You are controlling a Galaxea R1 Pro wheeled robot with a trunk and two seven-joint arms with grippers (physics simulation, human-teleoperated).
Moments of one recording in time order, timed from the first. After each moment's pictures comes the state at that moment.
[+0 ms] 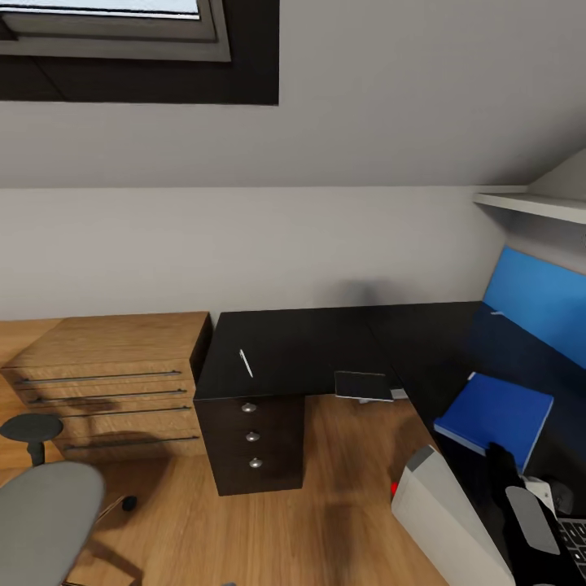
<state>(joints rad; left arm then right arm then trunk) -0.19 -0.01 -0.82 -0.57 0.81 -0.18 0.65 -0.42 -0.09 -0.55 -0.92 -1.14 -0.01 -0.24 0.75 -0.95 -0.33</state>
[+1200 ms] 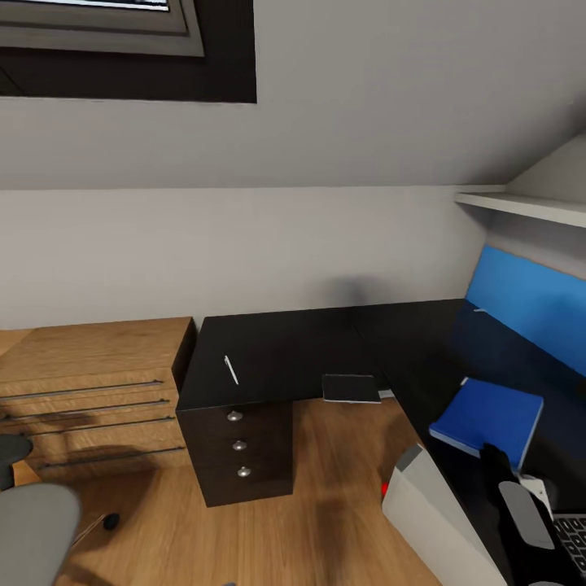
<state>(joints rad) -0.19 -0.01 -0.82 -0.57 0.81 -0.18 0.65 -0.42 -0.10 -0.48 -0.91 -1.14 -0.02 -0.32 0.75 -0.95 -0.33</state>
